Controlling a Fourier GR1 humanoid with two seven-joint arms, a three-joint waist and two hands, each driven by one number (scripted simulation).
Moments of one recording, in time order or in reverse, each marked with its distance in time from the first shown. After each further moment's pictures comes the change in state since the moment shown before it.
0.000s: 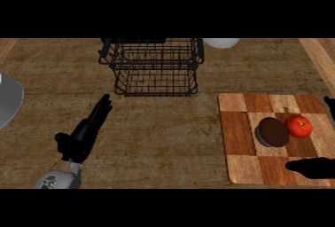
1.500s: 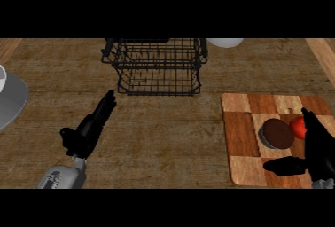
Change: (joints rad) left arm -0.035 -0.035 0.013 -0.001 -0.026 -0.016 0.025; right arm -0.031 0.316 0.013 0.049 0.340 0.194 0.291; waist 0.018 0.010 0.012
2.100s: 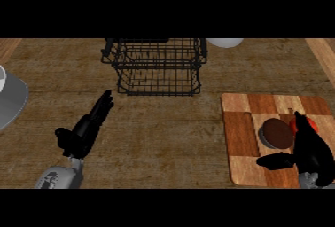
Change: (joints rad) left arm 0.011 -0.004 0.037 -0.005 -0.009 -0.033 0.002; right arm 0.028 0.174 -0.089 0.143 0.076 0.022 -0.088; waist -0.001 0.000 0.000
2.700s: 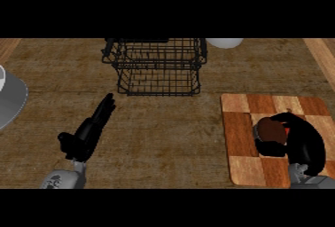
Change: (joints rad) left arm 0.026 -0.043 0.021 -0.005 -0.048 -0.023 -0.018; right arm -0.027 0.149 -0.094 0.063 0.167 -0.039 -0.145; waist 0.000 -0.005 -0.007
